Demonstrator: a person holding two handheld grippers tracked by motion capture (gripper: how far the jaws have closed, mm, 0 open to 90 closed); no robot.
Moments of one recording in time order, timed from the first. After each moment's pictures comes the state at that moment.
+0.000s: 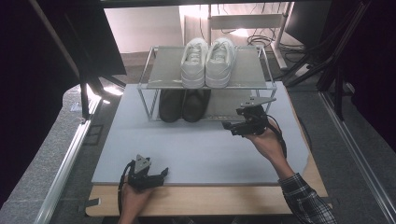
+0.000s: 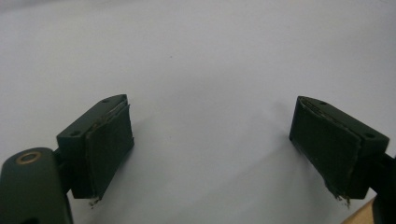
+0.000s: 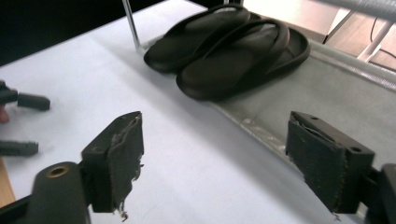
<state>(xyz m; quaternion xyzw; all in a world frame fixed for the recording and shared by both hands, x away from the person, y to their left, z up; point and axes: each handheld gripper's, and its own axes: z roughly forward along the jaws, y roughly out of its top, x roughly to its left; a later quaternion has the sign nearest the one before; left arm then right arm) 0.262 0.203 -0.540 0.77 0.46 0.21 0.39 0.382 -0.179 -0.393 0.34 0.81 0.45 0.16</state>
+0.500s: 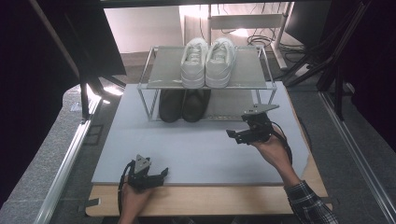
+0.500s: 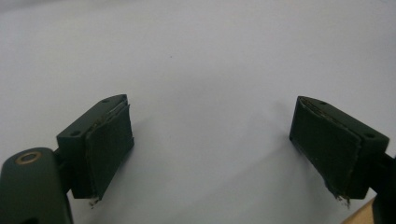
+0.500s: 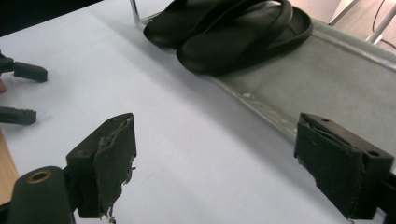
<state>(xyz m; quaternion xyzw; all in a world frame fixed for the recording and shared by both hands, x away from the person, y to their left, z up) 0.262 0.203 -0.540 0.77 0.46 0.21 0.39 0.368 -0.192 -0.406 0.33 0.83 0.42 0.16</state>
